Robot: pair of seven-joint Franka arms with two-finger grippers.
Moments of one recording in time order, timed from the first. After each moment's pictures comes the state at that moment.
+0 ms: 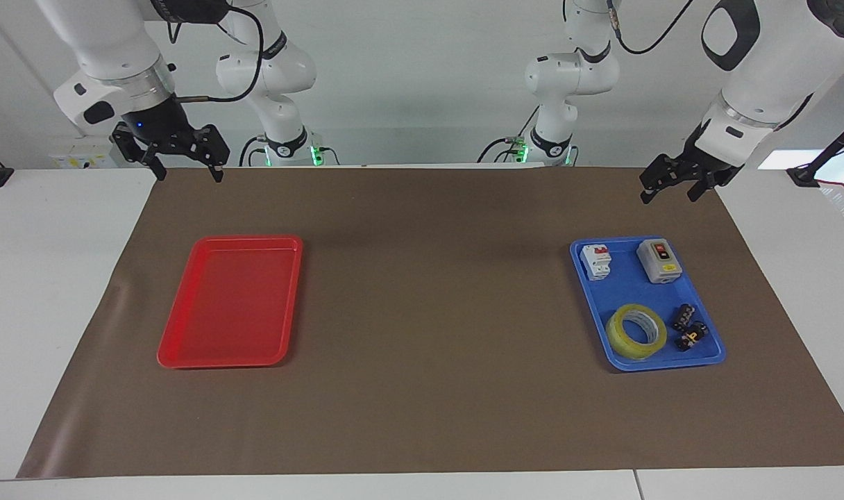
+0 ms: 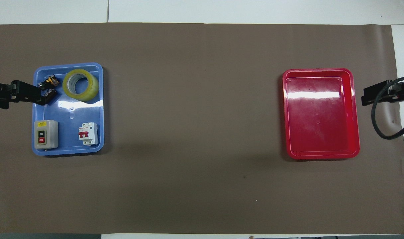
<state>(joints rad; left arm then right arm) -0.03 0.00 -0.01 -1.60 -0.05 1.56 -0.04 0.09 -0.02 -0.06 -1.53 -0.03 1.47 0.07</state>
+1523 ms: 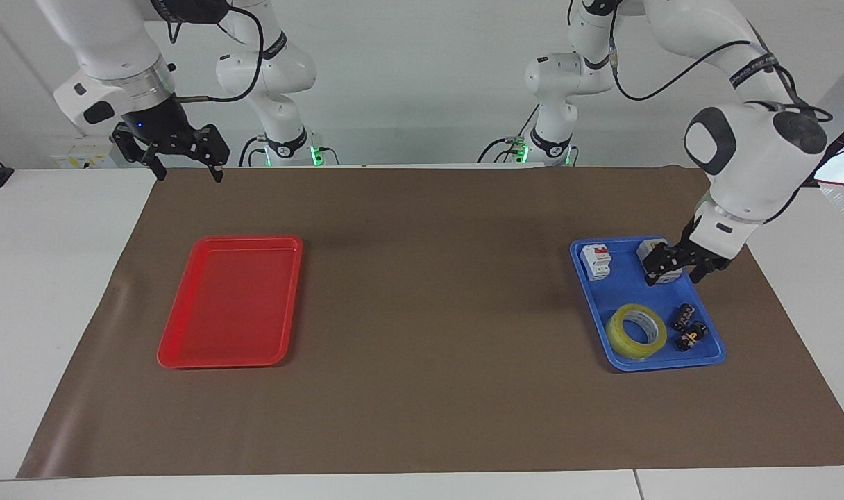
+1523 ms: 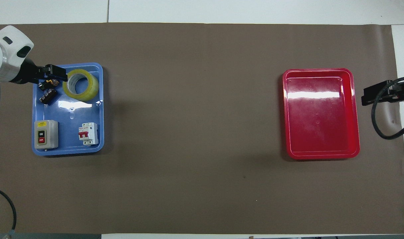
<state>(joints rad) 0.01 0.26 0.00 -1.74 -0.05 2.11 0.06 0.09 -0.02 -0.06 -1.53 -0.03 1.47 0.07</state>
